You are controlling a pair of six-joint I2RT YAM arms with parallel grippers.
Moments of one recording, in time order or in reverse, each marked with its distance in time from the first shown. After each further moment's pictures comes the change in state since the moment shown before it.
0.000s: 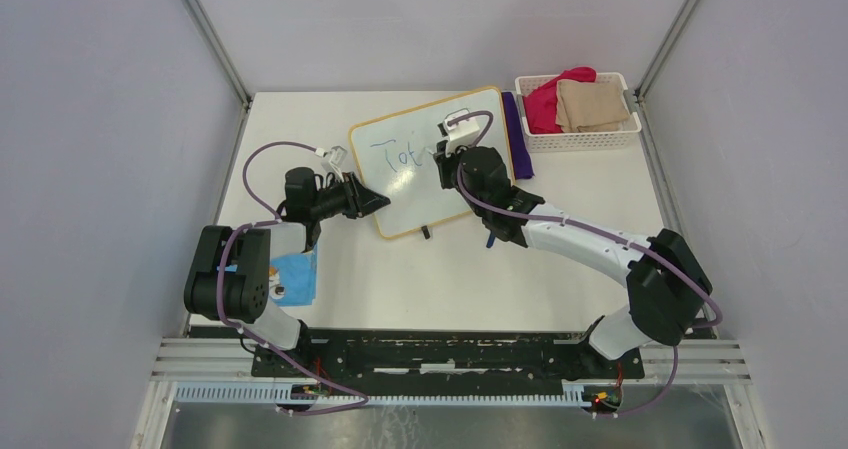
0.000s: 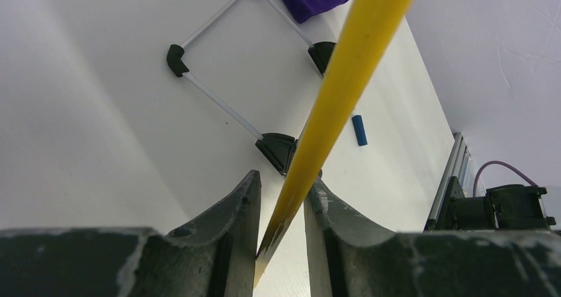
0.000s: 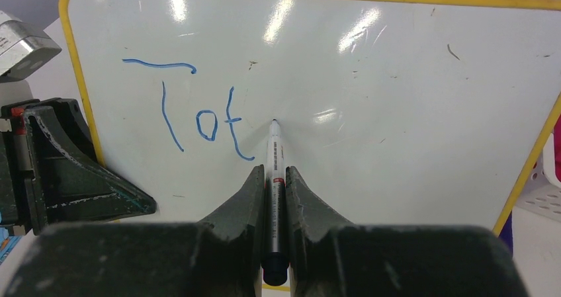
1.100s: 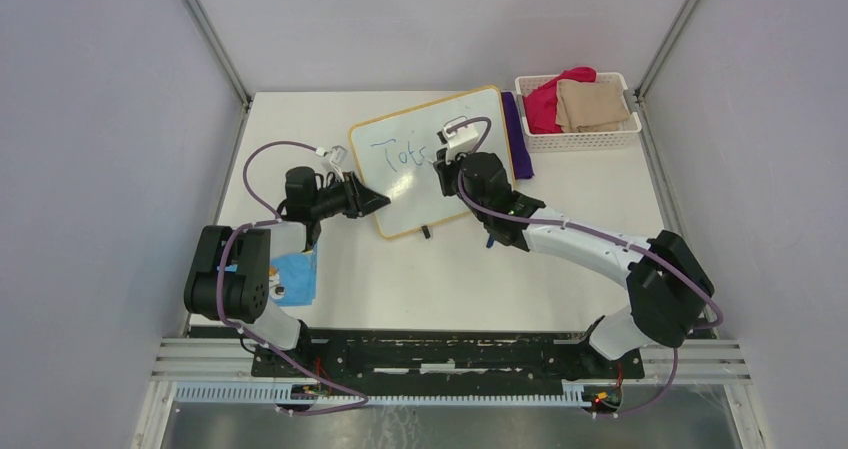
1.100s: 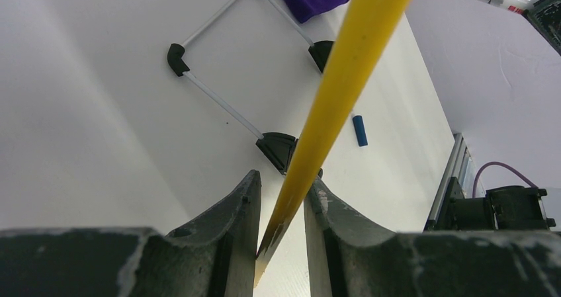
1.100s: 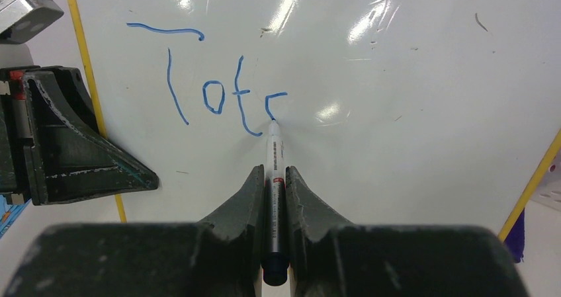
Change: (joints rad) left arm -0.002 0.000 0.006 -0.012 -0.004 0.001; right arm 0.001 -0.007 -0.040 -0.002 -0.044 0.000
